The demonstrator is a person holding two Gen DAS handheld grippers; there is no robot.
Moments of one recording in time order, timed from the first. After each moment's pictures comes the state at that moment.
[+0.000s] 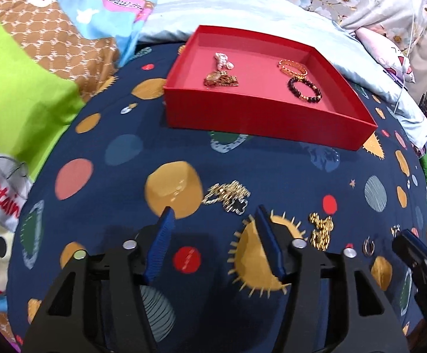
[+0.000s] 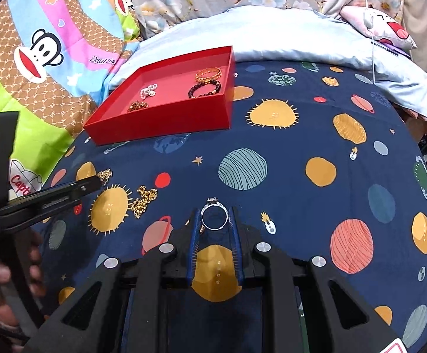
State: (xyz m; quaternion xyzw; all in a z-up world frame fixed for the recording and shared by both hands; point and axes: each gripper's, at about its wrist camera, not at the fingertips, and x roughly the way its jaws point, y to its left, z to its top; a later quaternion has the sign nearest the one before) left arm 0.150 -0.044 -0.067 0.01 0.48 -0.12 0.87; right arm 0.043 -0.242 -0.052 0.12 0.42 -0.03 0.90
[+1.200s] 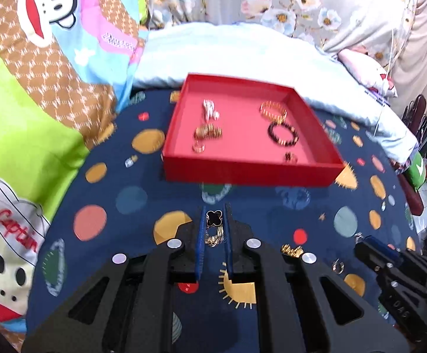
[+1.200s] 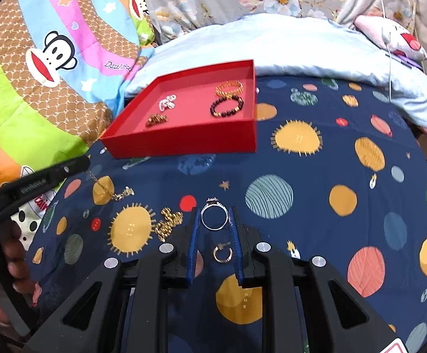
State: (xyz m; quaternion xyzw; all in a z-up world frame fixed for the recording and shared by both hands) left arm 0.145 -0.038 -0.005 0.00 0.41 -0.15 0.90; right arm 0.061 -0.228 -0.033 0.12 0.40 0.00 0.91
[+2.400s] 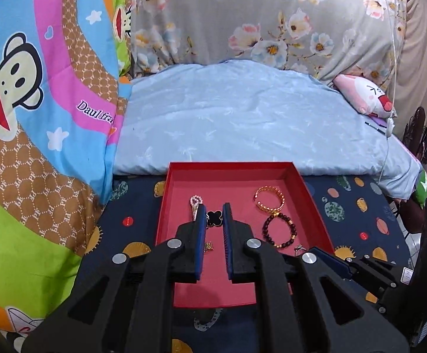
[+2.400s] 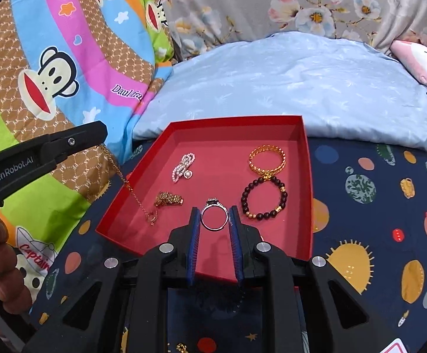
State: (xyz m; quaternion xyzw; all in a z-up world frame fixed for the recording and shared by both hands) left arm 0.252 -0.088 0.052 0.03 0.34 -0.16 0.92; right arm 0.209 -0.226 -0.007 0.11 0.38 0.05 0.92
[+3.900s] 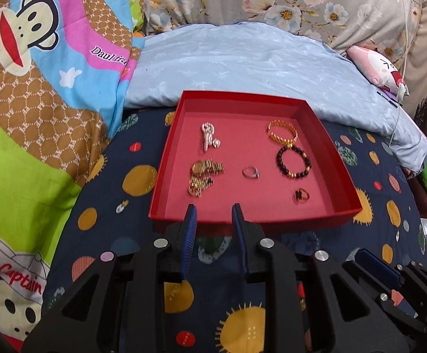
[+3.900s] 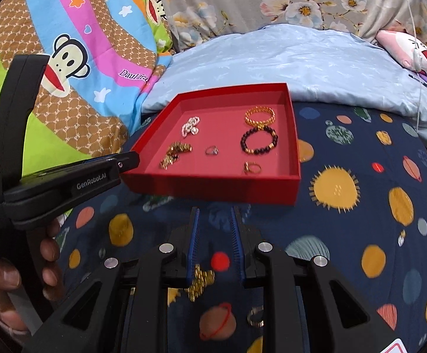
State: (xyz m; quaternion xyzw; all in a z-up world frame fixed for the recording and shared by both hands) left arm 0.200 -0.070 -0.004 0.03 0.42 -0.14 0.90; right arm 0.112 -0.209 -0.016 0.11 0.39 0.03 0.91
